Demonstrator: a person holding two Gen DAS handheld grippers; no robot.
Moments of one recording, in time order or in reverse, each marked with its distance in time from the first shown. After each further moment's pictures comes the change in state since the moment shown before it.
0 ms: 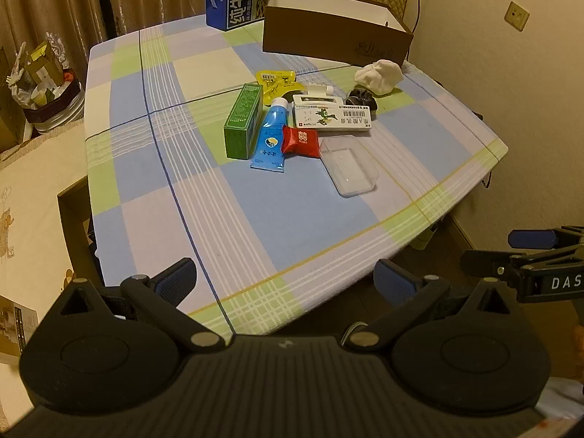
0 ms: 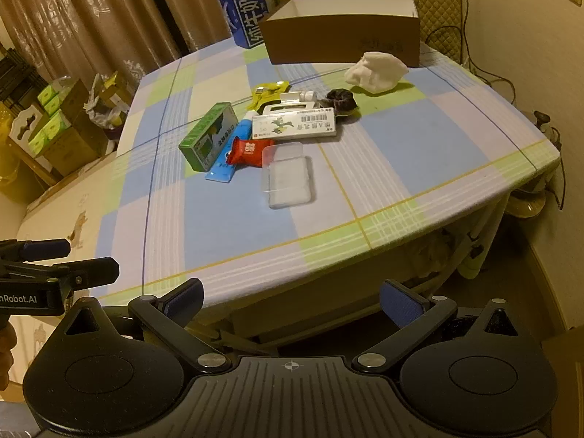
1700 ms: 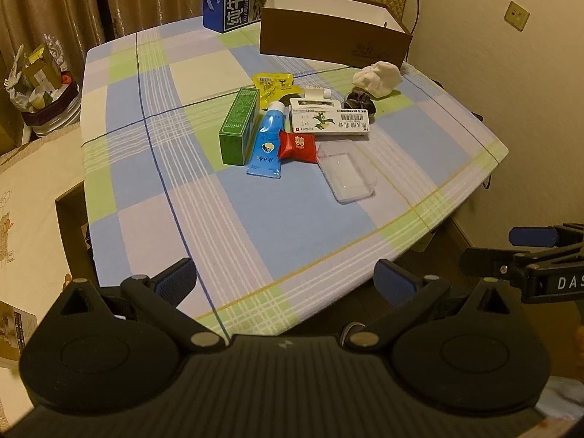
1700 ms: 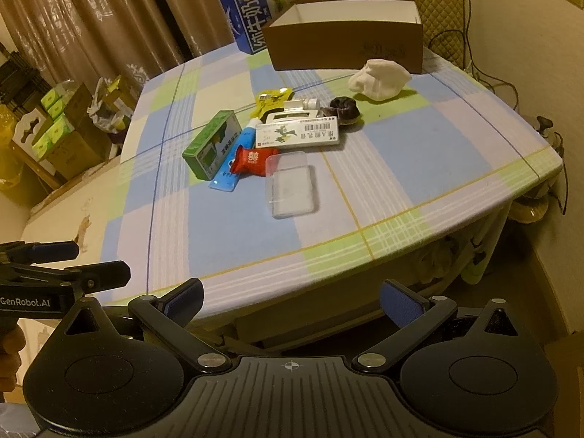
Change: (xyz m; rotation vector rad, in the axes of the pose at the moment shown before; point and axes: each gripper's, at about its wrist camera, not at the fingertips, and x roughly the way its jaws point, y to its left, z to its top) left arm 0.006 -0.003 0.008 0.007 -0.003 -0.008; right arm -0.001 -0.003 0.010 -0.004 -0.011 0.010
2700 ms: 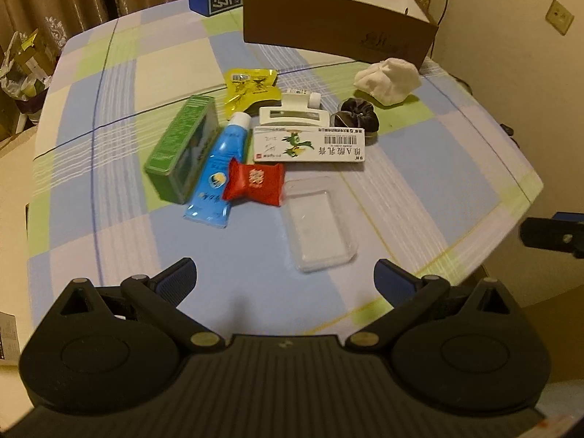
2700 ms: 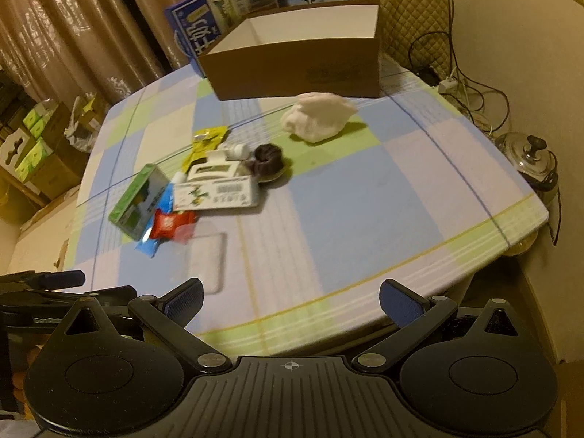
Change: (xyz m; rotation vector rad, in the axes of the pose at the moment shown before) left arm 0.111 -0.070 0.080 -0.061 0.070 0.068; right arm 0.031 -0.130 0.102 0.017 0.017 0.013
